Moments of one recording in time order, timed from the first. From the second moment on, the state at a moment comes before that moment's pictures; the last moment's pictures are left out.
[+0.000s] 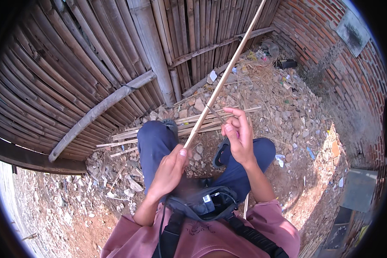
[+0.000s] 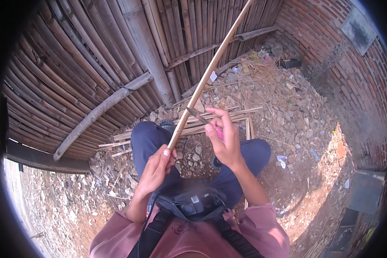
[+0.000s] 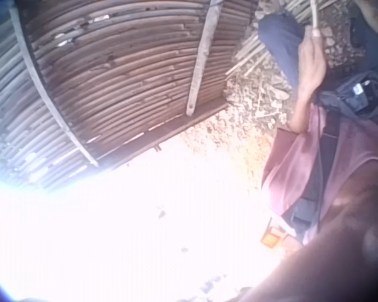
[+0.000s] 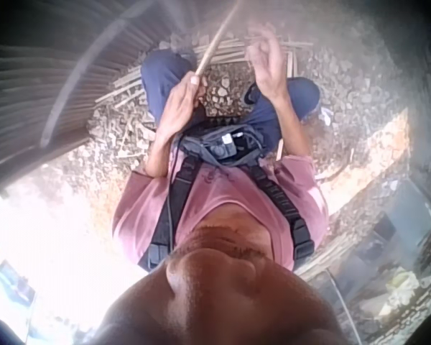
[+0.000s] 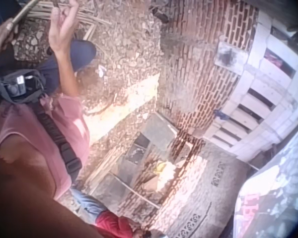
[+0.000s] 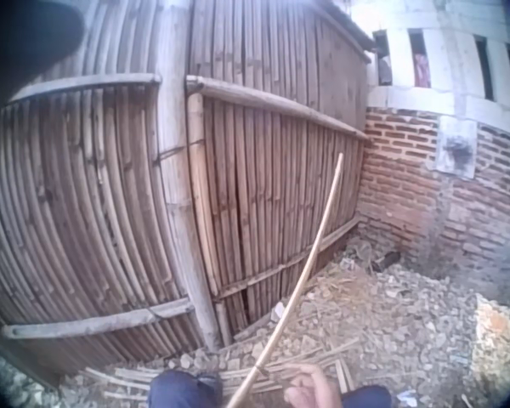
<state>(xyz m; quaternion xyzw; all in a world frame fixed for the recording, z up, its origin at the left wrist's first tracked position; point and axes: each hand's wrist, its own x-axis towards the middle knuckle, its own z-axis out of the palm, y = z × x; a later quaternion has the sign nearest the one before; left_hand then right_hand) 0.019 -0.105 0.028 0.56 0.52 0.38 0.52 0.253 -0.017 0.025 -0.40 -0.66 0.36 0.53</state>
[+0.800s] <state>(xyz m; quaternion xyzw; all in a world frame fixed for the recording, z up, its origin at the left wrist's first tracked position) 0.023 -0.110 0.029 0.54 0.53 0.37 0.54 0.251 -0.053 0.003 -0.33 -0.80 0.18 0.47</state>
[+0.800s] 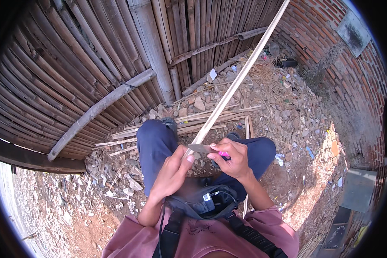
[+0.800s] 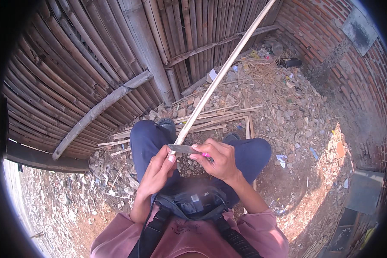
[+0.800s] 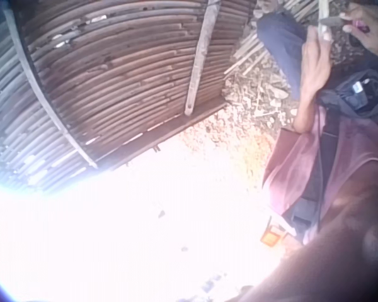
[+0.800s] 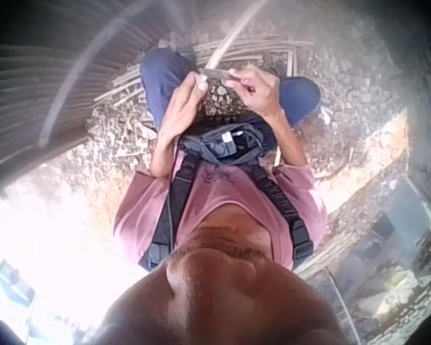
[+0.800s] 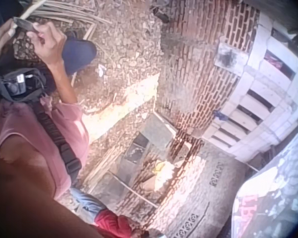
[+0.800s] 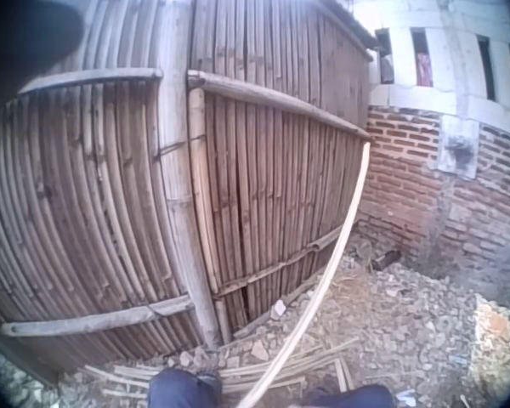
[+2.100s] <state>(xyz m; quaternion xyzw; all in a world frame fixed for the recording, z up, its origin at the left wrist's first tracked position) 0.012 -0.106 0.009 0.43 0.33 0.44 0.71 0.248 -0.074 0.005 -0.34 -0.80 0.17 0.46</state>
